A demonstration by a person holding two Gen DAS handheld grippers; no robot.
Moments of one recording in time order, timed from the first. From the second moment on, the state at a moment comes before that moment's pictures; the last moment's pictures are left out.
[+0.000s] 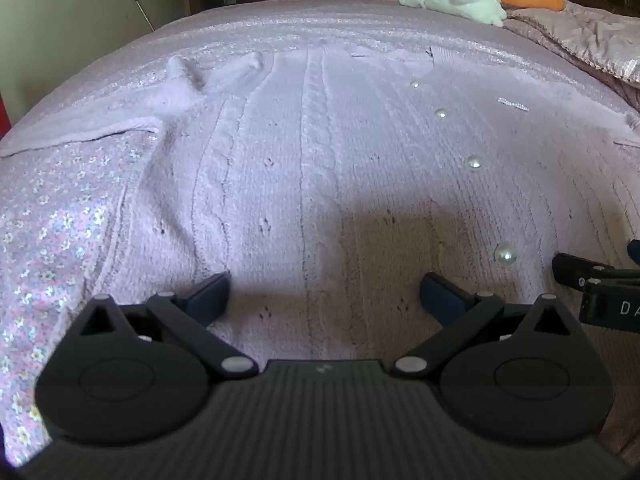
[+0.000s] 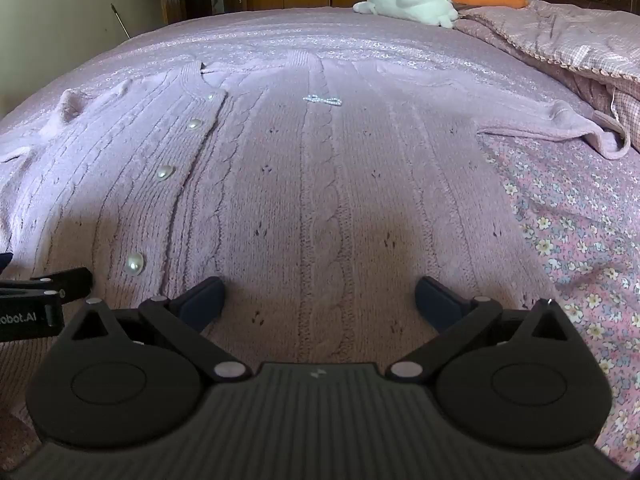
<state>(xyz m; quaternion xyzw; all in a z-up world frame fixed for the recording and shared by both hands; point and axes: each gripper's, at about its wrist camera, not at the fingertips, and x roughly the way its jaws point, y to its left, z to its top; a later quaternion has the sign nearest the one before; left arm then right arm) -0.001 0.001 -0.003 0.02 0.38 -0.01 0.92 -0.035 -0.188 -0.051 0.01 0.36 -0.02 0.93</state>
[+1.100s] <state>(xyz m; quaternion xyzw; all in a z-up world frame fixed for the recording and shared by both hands) 0.002 -0.002 -0.003 0.03 0.38 -0.01 0.92 -0.035 -0.189 -0.050 0.01 0.36 -0.02 0.93</state>
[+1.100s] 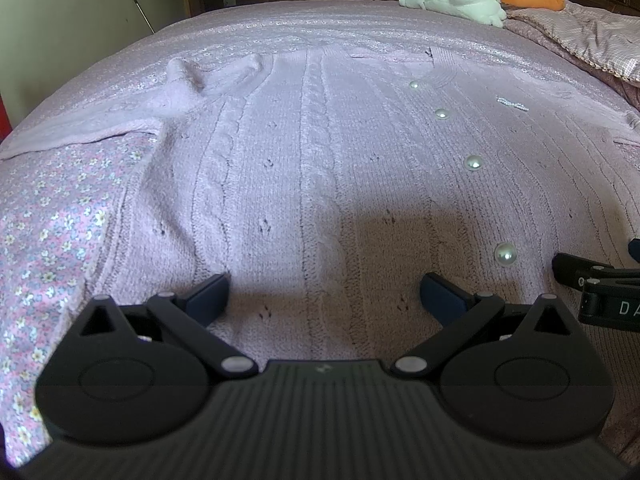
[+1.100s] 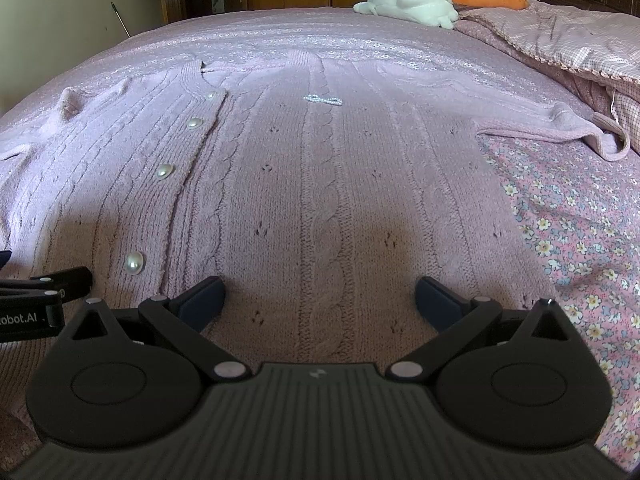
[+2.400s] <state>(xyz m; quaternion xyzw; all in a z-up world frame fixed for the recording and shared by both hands) 0.003 -0.001 0.001 0.03 0.38 -0.01 0.92 -0.033 -0.190 -0.048 0.01 0.37 -0.03 0.93</state>
